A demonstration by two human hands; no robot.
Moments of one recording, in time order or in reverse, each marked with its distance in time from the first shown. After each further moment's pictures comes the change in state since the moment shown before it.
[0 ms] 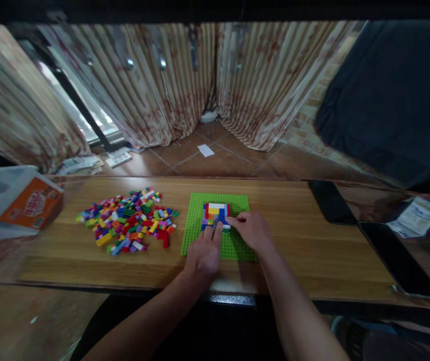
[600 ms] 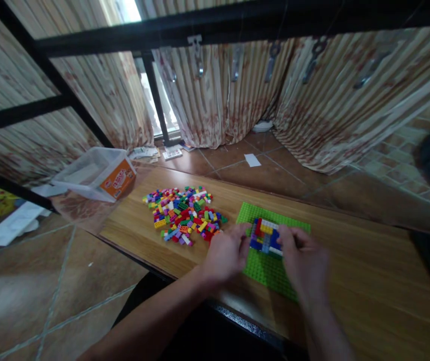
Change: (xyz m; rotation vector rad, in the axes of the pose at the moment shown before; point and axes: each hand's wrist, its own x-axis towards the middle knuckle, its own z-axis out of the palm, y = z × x) left_hand -0.006 -0.063 -0.020 -0.605 0.346 -0.068; right_hand -0.020 -0.049 0.016 0.267 0.338 -0.075
